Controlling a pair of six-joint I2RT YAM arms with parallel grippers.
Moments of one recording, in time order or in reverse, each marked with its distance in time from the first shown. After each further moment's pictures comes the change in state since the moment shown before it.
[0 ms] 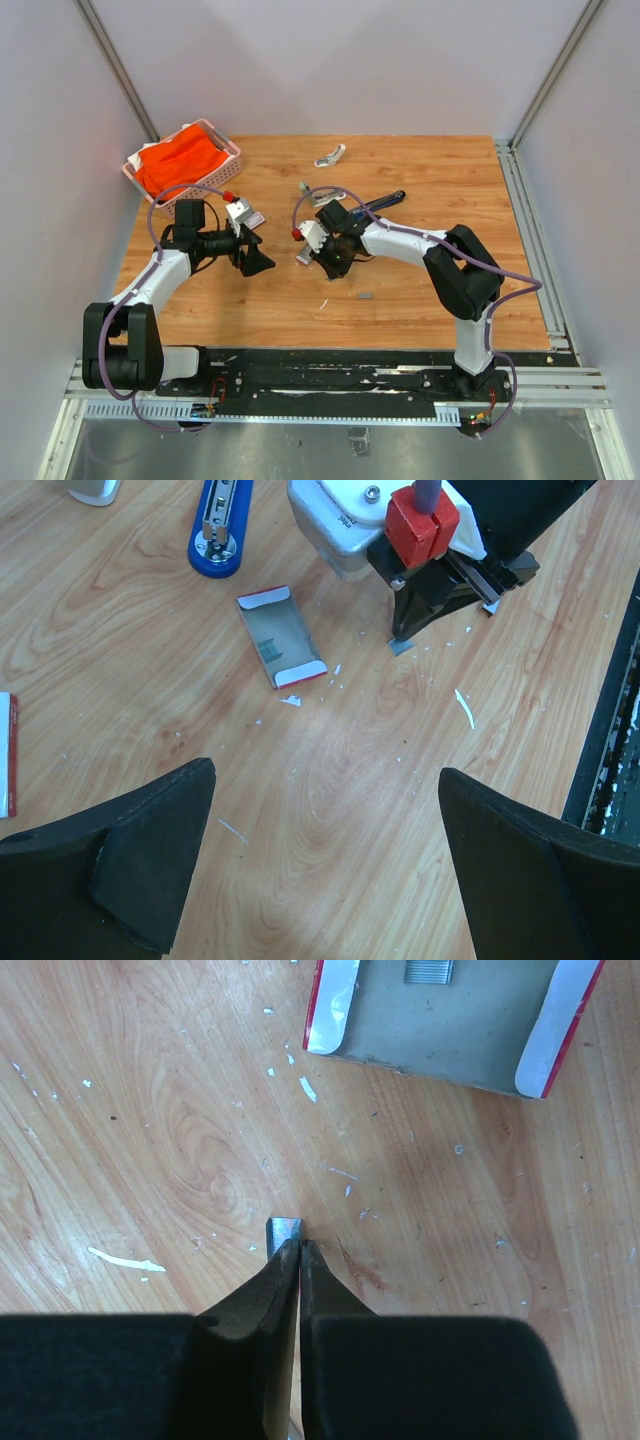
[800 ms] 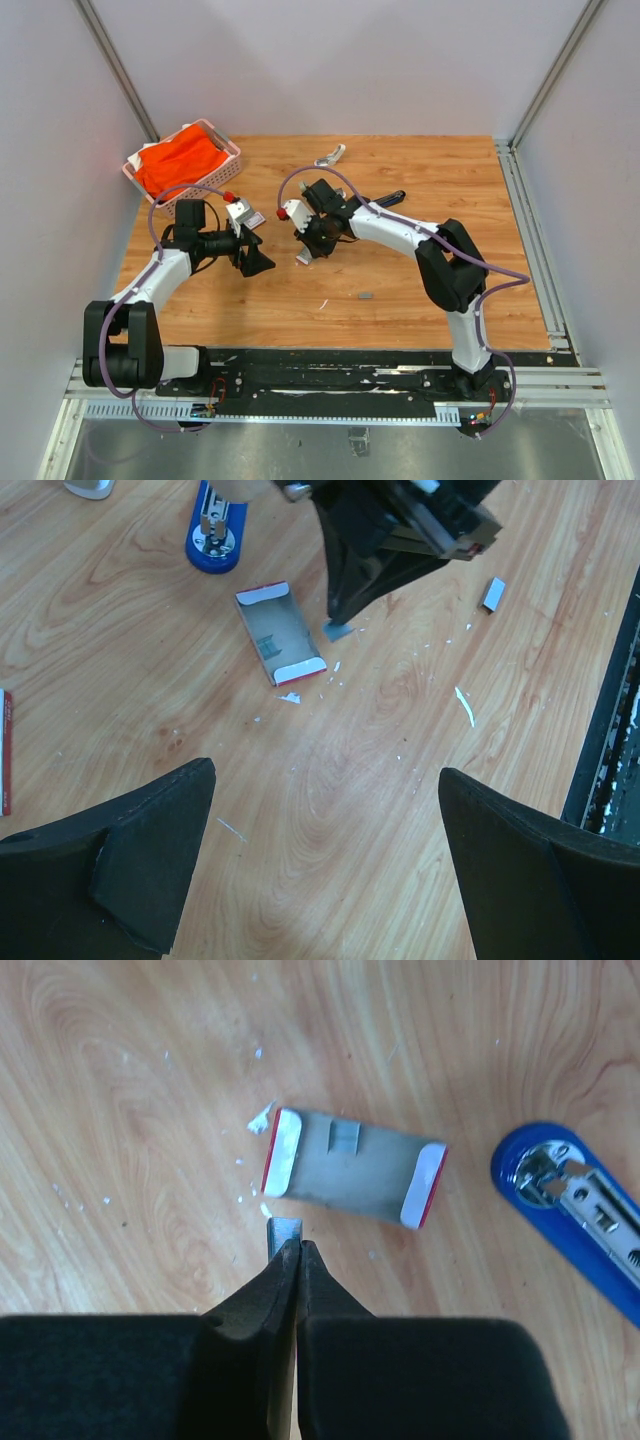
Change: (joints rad) left arm 0.000 0.008 0.000 -0.001 0.001 0.003; right arm -0.001 0.082 0.244 -0.068 -0.025 -0.022
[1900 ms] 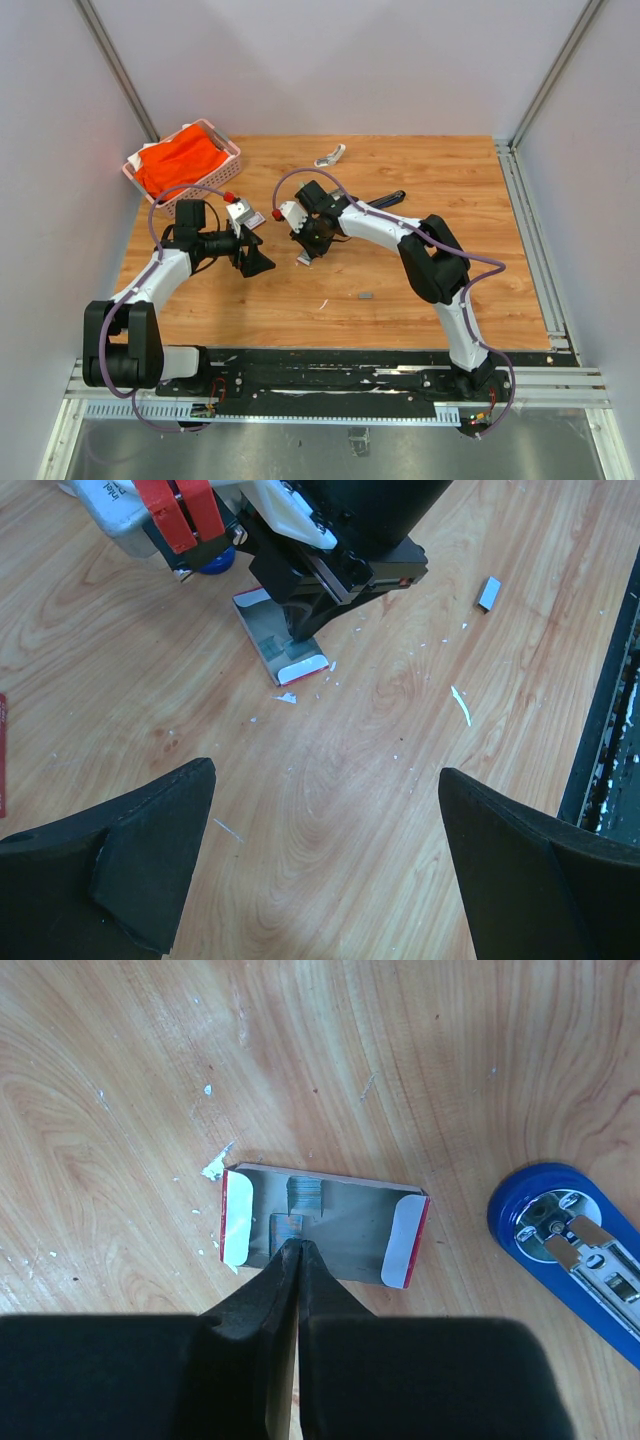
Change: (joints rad) left arm 0.000 0.002 0.000 -0.007 0.009 0.004; right arm 0.000 0.154 0.132 -0.022 0.027 0.018
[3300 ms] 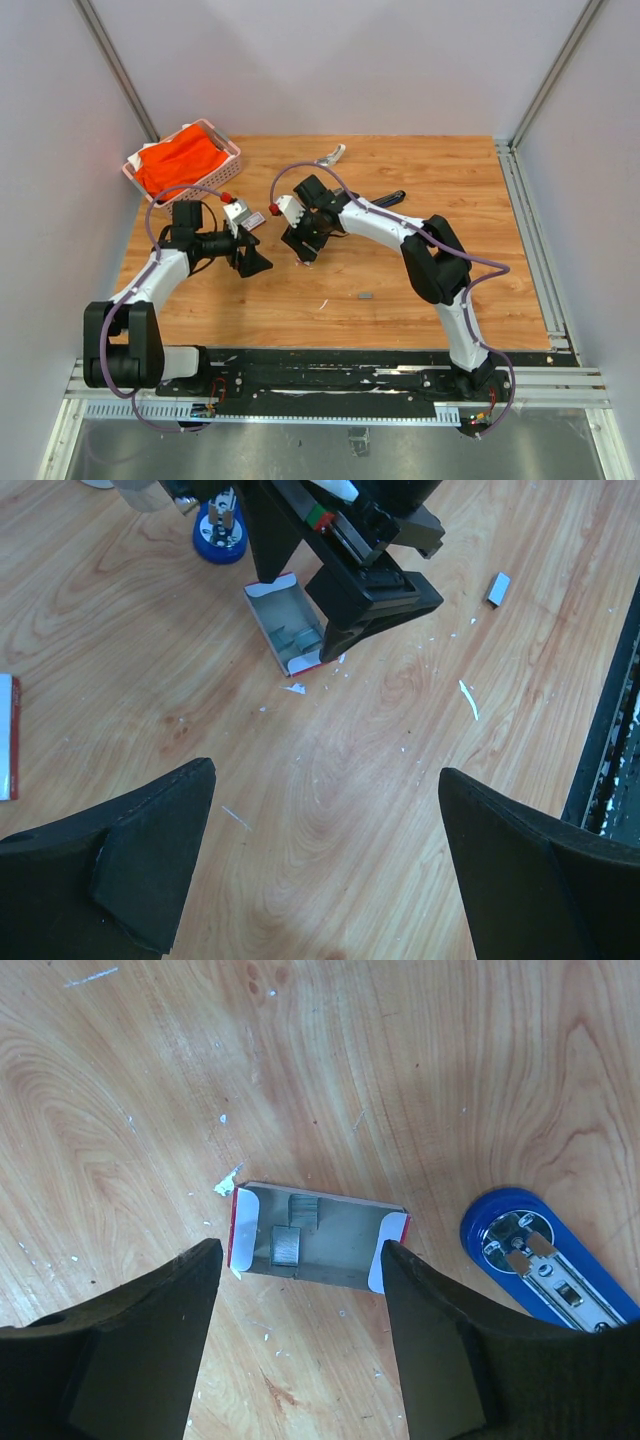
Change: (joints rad) left arm 0.019 0.001 0.000 -0.021 0.000 0.019; right arm 0.000 -0.014 0.040 0.000 -0.020 -0.019
